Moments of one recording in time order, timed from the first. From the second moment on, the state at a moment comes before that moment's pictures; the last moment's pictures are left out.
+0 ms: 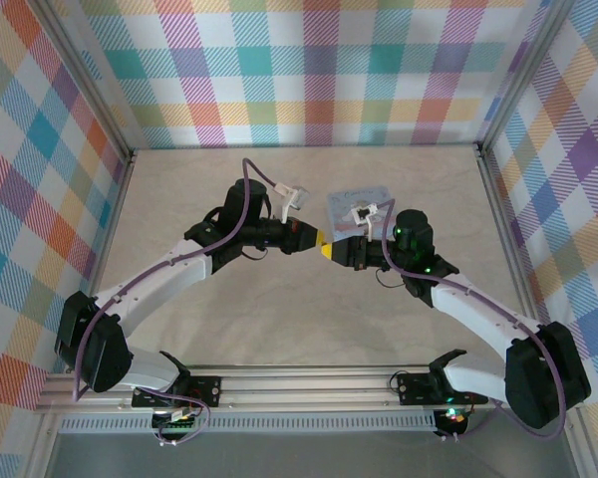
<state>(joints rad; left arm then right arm) -0.63 1.40 1.12 -0.21 0.67 -0.45 0.48 1.17 0.64 0.27 -0.88 0.73</state>
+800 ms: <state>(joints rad) -0.61 1.46 1.19 -0.25 0.48 -0.44 0.47 1.06 0.73 -0.31 -0.43 0.53</state>
